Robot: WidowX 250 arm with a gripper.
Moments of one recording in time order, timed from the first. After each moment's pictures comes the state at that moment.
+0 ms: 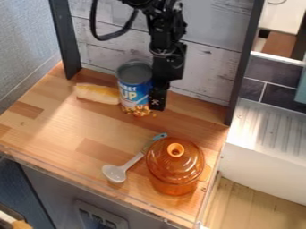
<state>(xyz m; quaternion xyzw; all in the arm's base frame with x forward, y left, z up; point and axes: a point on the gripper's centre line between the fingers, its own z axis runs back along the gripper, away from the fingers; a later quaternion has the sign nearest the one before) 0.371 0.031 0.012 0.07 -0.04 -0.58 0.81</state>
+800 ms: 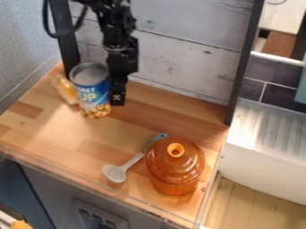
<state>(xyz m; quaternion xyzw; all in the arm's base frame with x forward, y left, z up) 0.343 0.112 0.010 0.08 -0.02 -0.46 0.89</state>
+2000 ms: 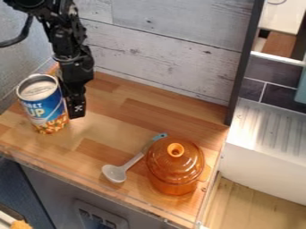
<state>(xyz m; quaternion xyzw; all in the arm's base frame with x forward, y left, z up) 0.285 0.156 0.009 0.07 0.00 -0.33 0.94</state>
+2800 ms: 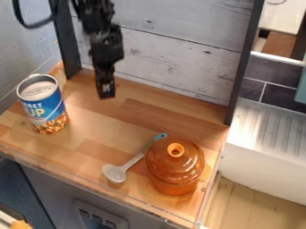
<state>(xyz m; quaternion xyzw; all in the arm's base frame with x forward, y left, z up) 0.332 0.110 0.049 0.04 -0.05 -0.42 0.91</state>
